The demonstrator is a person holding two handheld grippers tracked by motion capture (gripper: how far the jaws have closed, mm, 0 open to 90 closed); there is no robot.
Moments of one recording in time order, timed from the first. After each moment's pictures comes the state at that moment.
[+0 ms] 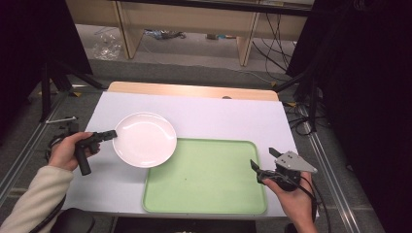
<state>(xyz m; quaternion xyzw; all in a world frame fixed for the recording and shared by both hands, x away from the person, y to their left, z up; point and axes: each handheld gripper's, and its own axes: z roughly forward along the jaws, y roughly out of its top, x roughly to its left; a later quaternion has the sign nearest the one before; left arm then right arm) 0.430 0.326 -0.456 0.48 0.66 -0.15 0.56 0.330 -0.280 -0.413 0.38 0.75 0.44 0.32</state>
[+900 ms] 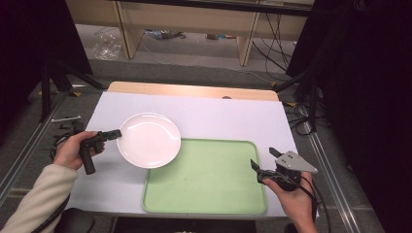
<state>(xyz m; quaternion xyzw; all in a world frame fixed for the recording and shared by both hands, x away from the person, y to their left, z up) 0.434 0.313 -0.455 0.49 0.65 -0.15 0.56 0.330 -0.280 -0.413 0.38 0.75 0.45 0.32</state>
